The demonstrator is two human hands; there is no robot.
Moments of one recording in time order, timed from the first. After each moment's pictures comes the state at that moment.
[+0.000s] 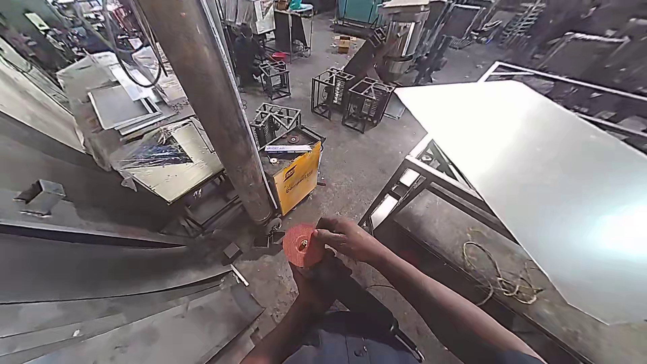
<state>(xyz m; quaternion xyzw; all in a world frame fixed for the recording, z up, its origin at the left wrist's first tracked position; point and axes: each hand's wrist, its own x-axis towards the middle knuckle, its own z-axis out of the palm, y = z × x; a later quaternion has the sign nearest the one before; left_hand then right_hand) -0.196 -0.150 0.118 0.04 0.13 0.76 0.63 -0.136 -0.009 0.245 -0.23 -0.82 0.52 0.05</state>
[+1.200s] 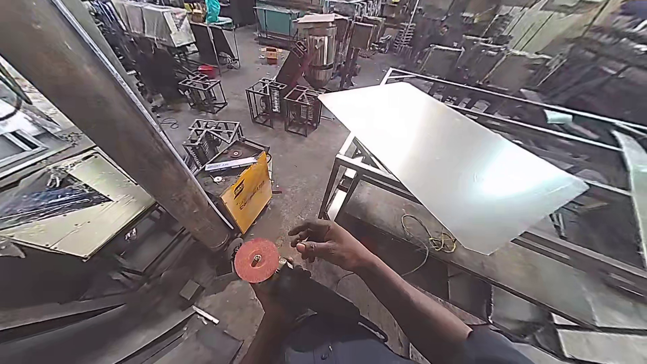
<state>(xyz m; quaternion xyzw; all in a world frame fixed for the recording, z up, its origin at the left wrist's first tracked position) -0.184 -0.136 0.119 0.02 0.12 0.75 0.65 -0.056 -0.011 0.259 -0.21 -0.67 0.68 0.21</state>
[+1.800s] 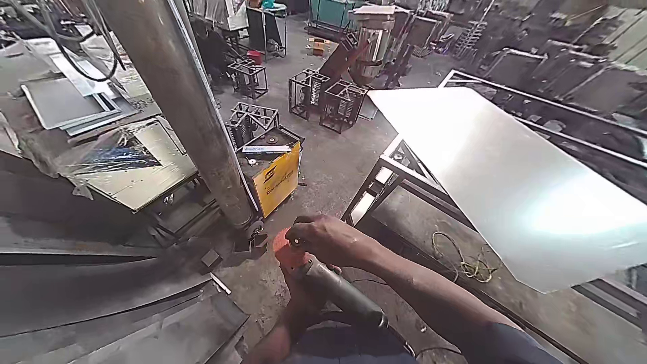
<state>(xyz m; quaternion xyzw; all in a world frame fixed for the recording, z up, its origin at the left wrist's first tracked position) -0.184 -0.145 0.125 -0.05 0.12 0.74 0.66 -0.144 -0.029 0.302 -0.11 -0.96 0.26 -0.02</state>
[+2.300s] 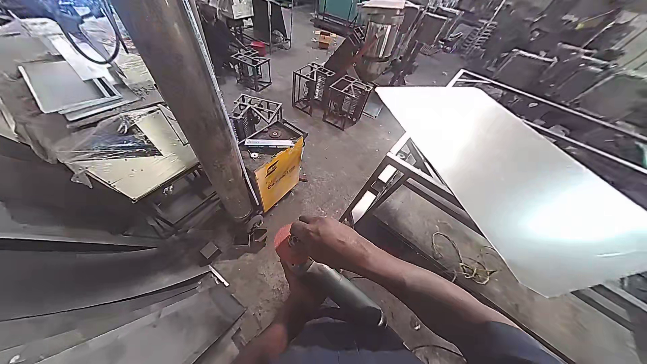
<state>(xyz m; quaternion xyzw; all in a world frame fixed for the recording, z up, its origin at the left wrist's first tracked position) -0.189 -0.151 0.127 -0.09 0.09 0.76 0.64 -0.159 -0.046 0.296 -0.17 -0.96 0.21 -0.07</state>
